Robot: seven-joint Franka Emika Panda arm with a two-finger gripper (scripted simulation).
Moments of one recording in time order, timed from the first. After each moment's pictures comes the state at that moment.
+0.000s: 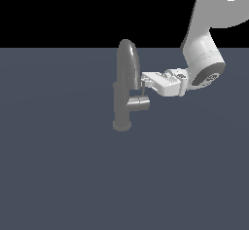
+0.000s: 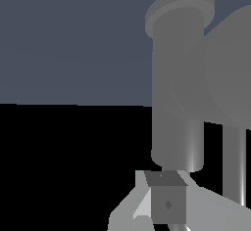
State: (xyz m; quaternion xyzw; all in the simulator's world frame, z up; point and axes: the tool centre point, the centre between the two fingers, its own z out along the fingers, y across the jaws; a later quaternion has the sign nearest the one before) arm 0.056 -0.059 0.165 -0.56 0.44 0.54 0.44
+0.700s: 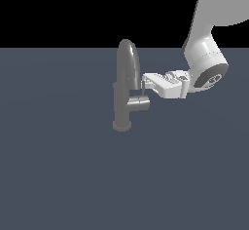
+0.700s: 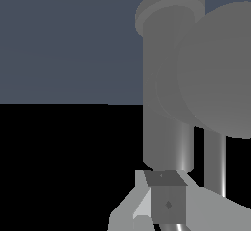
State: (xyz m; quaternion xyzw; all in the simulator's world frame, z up) arm 0.044 -0.060 0.163 -0.55 0.45 0.55 0.45
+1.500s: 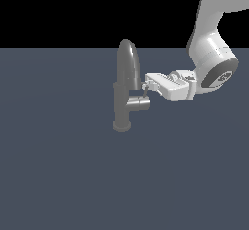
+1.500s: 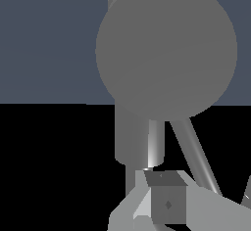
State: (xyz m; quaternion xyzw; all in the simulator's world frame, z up) arm 0.012 -0.065 0.170 -0.55 0.45 0.55 0.45
